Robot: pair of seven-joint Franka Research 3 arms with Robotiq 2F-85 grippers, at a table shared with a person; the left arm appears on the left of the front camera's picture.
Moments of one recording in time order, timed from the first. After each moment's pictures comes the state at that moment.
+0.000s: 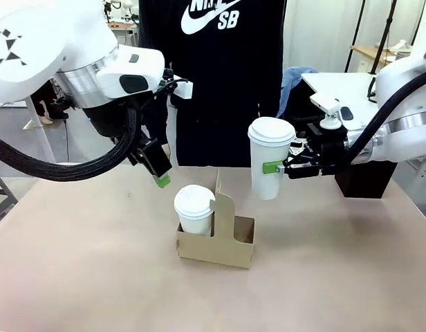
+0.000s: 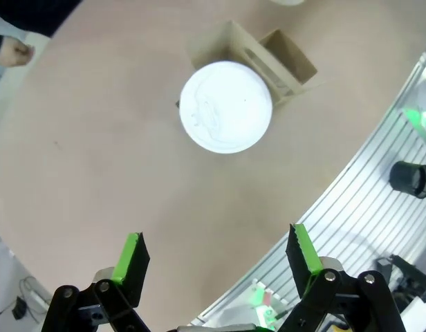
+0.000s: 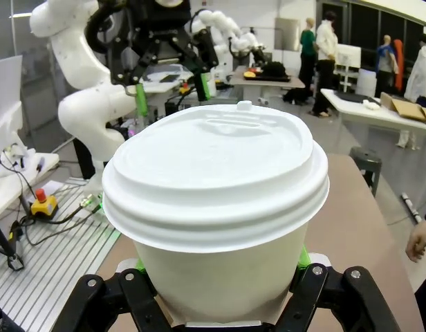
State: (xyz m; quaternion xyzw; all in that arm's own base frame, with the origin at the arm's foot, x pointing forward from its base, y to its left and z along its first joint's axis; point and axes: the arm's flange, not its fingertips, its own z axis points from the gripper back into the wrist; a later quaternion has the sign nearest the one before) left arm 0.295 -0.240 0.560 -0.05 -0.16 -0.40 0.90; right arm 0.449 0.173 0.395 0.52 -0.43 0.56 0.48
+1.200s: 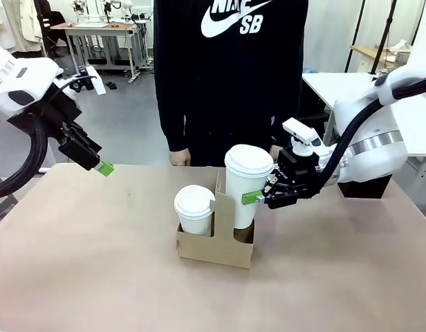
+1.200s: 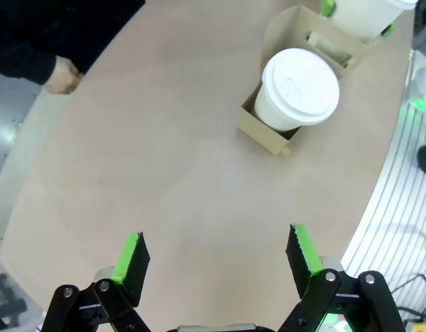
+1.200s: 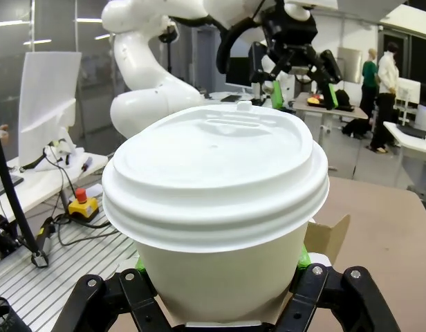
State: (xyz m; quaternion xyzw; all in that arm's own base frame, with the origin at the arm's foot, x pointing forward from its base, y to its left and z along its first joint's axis) left arm 0.334 -0.099 0.530 -0.12 -0.27 -0.47 0.83; right arm 0.425 0.234 0.346 0.59 -0.39 0.59 0.39
